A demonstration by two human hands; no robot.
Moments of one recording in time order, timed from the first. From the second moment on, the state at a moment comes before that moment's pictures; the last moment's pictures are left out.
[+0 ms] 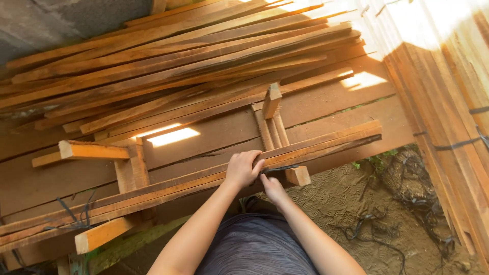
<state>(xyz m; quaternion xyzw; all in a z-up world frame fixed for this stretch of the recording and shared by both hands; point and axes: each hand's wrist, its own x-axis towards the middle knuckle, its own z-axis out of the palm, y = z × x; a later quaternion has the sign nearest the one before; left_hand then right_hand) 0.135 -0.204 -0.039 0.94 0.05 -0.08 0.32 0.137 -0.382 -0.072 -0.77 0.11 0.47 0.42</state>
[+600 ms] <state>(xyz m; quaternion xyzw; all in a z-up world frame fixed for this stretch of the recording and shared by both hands) -0.121 -0.070 0.011 0.23 0.63 0.11 0.73 0.093 -0.129 0.083 -0.72 -0.55 0.36 0.23</state>
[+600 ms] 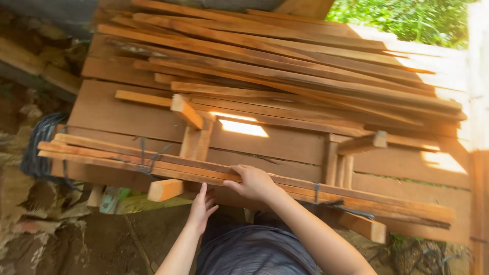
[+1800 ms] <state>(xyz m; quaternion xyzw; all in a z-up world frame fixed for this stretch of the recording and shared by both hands) -0.099 0.017 0.075 0.01 0.53 0.24 0.81 0.031 0.010 -0.016 -0.69 -0.49 0.52 0.08</state>
